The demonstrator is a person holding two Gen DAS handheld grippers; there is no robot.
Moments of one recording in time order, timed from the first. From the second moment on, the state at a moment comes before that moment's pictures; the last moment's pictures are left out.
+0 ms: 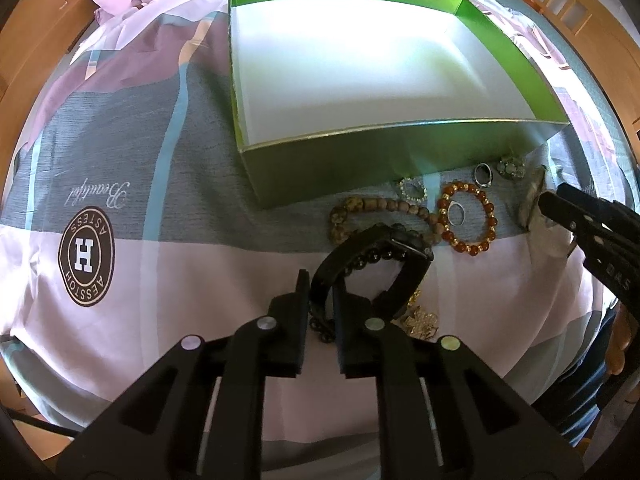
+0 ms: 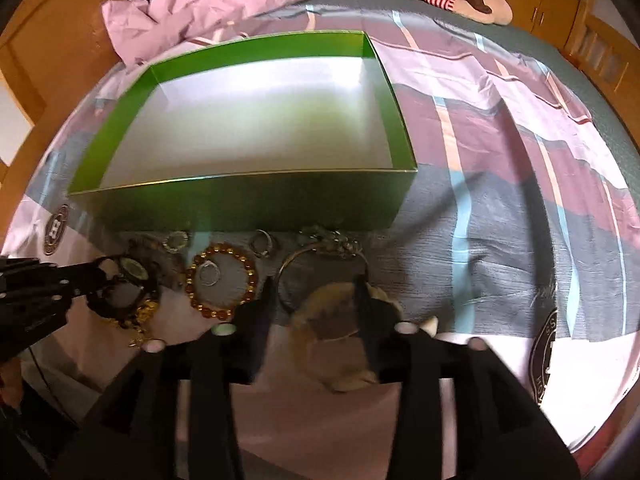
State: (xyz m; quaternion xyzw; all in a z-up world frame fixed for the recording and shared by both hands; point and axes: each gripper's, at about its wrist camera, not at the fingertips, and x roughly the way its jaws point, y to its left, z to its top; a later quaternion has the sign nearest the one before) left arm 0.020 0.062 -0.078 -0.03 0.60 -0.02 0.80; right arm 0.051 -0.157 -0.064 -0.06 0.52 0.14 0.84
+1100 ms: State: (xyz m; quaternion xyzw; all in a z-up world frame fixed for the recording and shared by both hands) left arm 0.021 0.048 -0.075 -0.02 0.60 -0.02 0.80; right arm 0.012 -0.164 -0.077 -0.10 0.55 0.12 0.82
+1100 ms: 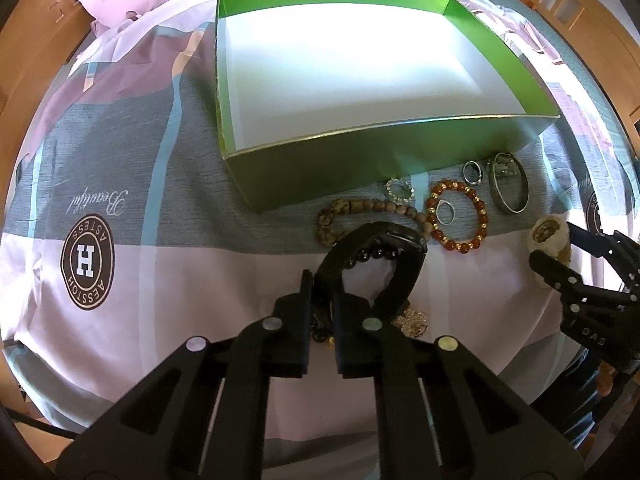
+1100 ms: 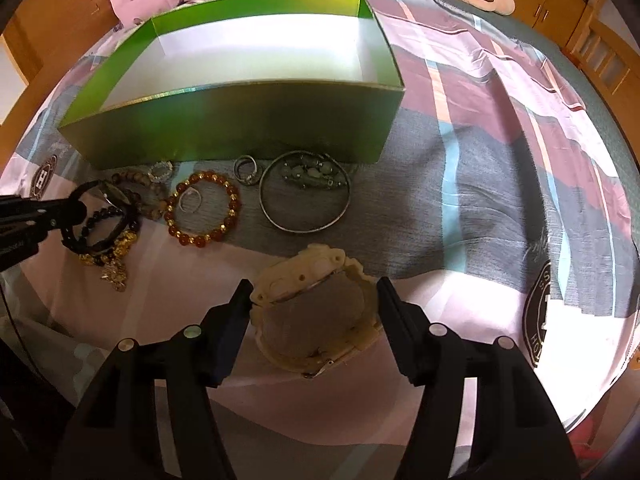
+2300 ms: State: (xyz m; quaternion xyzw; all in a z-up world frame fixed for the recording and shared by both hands) left arm 0.025 0.079 -0.076 -0.06 0.60 -0.02 0.79; right arm 0.008 -0.165 -0.052 -0.10 0.51 0.18 0.84
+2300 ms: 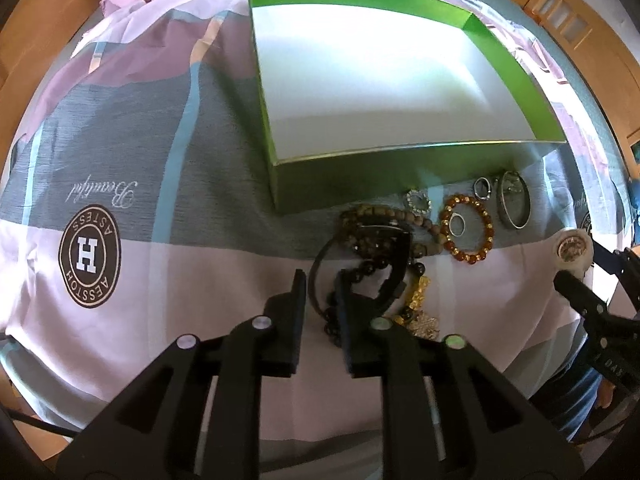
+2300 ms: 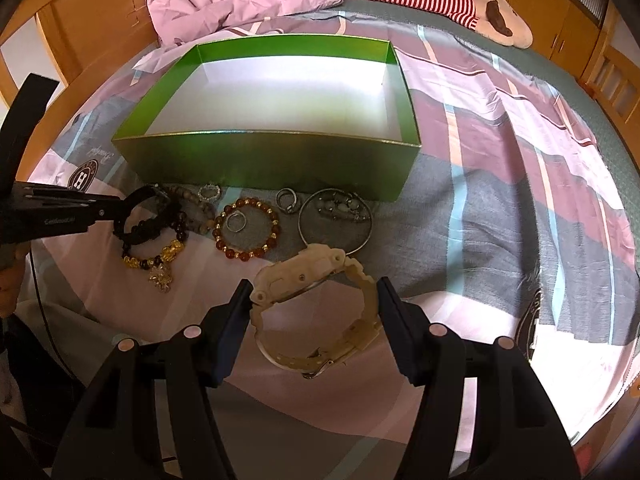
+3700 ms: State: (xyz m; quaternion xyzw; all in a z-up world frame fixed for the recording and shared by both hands) left arm 0.105 0.090 -0.040 -0.14 0.53 -0.03 0.83; right arm 0.107 -0.132 -0.024 -0.06 0.44 0.19 0.88
